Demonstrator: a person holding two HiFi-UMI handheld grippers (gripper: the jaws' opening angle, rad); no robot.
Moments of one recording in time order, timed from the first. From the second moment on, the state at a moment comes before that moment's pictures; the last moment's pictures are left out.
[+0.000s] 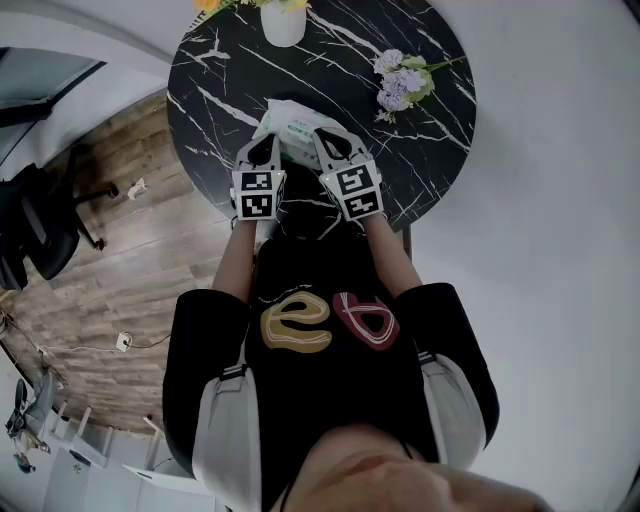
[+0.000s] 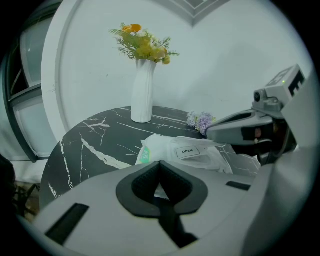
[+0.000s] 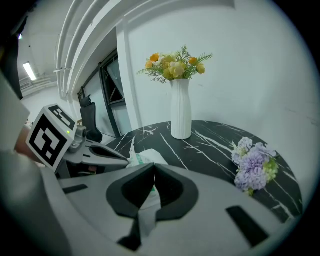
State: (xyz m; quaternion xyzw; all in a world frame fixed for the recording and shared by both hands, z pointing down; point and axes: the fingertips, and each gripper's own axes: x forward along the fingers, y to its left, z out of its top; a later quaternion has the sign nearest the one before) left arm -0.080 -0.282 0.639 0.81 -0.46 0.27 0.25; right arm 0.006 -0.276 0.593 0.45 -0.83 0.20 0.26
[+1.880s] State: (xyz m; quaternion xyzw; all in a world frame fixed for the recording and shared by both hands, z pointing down) left arm -0.079 -0.282 0.640 0.81 -0.46 0.27 0.25; right arm -0.004 -0.258 0.622 0.42 -0.83 0.21 0.30
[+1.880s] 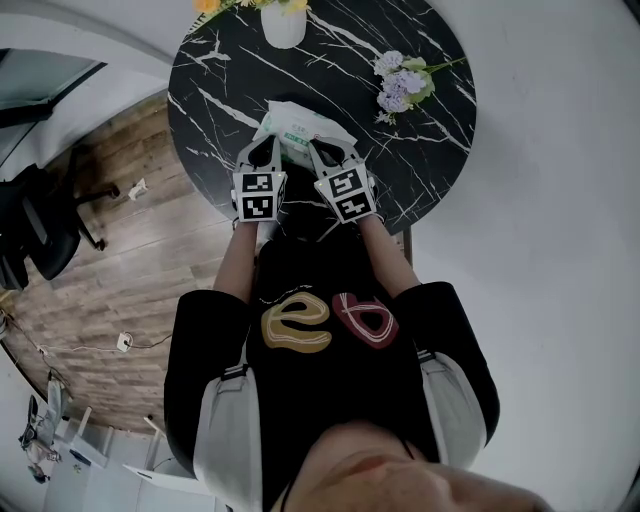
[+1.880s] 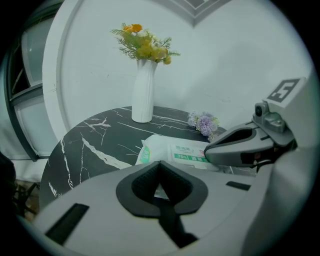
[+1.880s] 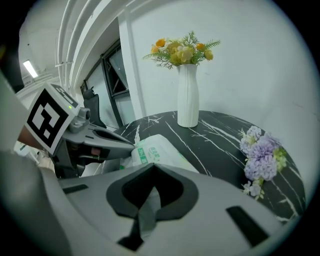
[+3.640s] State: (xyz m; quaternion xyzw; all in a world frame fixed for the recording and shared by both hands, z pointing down) left arm -0.030 -0.263 0.625 0.86 -0.35 0.30 0.23; right arm -0.011 -0.257 0.630 0.40 -0.81 0.15 0.40
